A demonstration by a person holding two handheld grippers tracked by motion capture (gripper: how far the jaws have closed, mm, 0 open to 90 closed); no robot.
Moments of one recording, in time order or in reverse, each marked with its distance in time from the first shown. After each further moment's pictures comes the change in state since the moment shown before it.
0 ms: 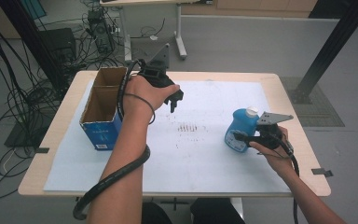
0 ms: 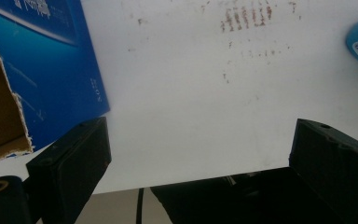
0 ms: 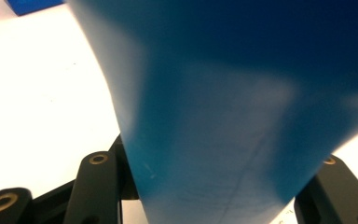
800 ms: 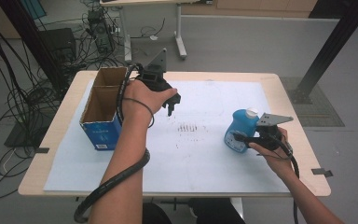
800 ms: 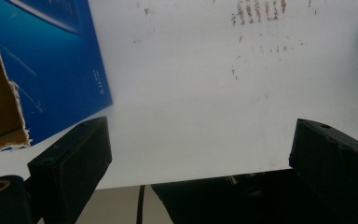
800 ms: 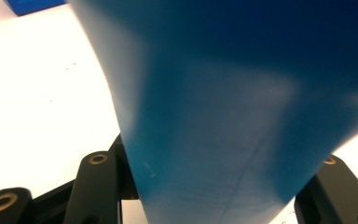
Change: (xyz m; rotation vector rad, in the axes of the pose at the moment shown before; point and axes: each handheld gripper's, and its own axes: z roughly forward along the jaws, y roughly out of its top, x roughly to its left) left arm 0.005 -0.004 0.013 0.016 0.010 -0.032; right arm 0.003 -0.003 0.001 -0.013 -0.008 -0.010
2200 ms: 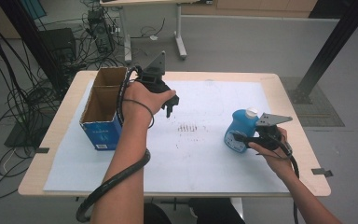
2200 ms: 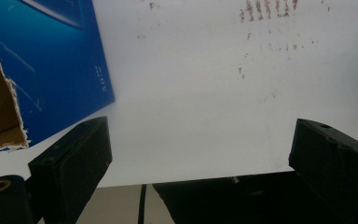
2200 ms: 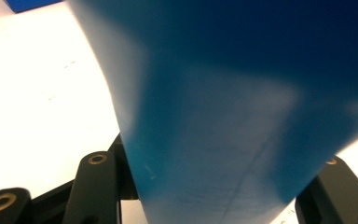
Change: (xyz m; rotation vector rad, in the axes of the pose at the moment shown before) left arm 0.004 0.002 0.010 0.025 0.009 -0.016; right arm 0.001 0.001 0.000 0.010 -0.006 -0.004
